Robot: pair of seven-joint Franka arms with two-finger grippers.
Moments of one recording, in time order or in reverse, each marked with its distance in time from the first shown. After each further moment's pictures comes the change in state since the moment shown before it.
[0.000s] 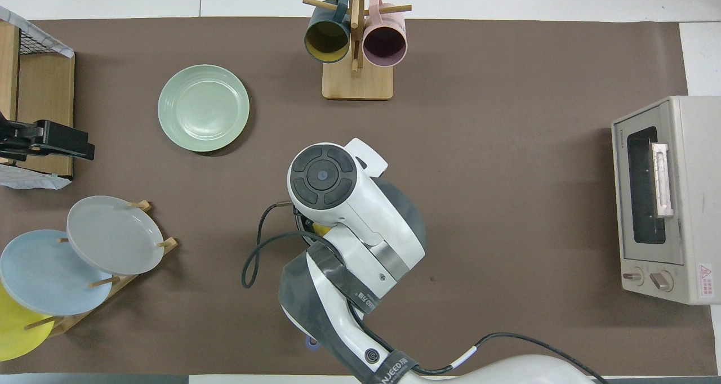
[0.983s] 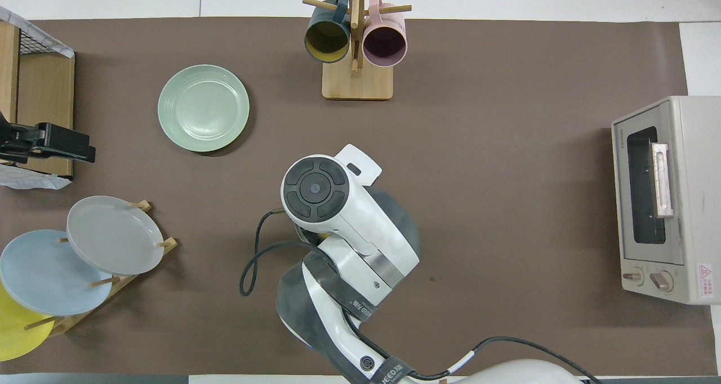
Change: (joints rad) left arm 0.000 -0.005 -0.003 -0.008 0.000 -0.005 0.001; right arm 0.016 -0.004 0.000 -0.020 -0.021 0.029 0.000
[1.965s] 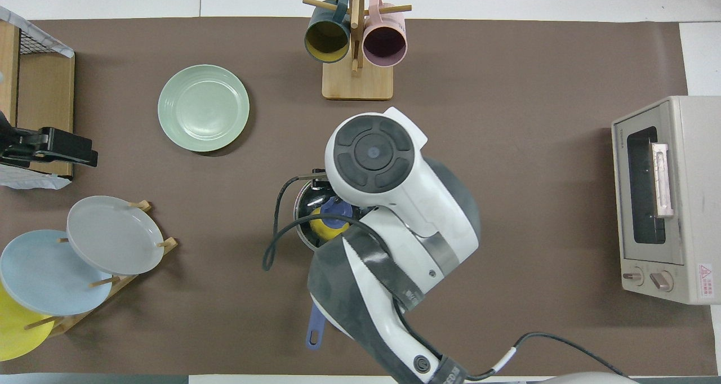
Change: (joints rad) left arm 0.000 -0.007 -0.001 -0.015 0.000 -0.004 0.000; right arm -0.113 -0.102 -0.016 0.058 -0.005 -0.079 -0.060
